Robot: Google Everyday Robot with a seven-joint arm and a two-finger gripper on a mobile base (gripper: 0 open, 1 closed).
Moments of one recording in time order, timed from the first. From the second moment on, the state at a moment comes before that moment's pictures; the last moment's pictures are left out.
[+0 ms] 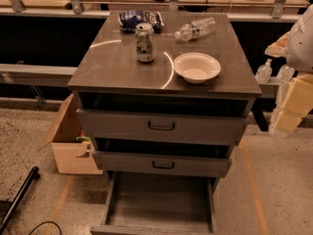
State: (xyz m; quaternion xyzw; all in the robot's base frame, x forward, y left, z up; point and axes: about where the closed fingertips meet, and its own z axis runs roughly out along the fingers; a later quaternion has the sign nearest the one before) arm 0.438 -0.217 0.976 -0.60 0.78 -0.03 0.16
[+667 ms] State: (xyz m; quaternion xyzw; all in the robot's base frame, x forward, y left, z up) arm 0.456 -0.214 0.977 -0.59 0.78 -0.01 0.19
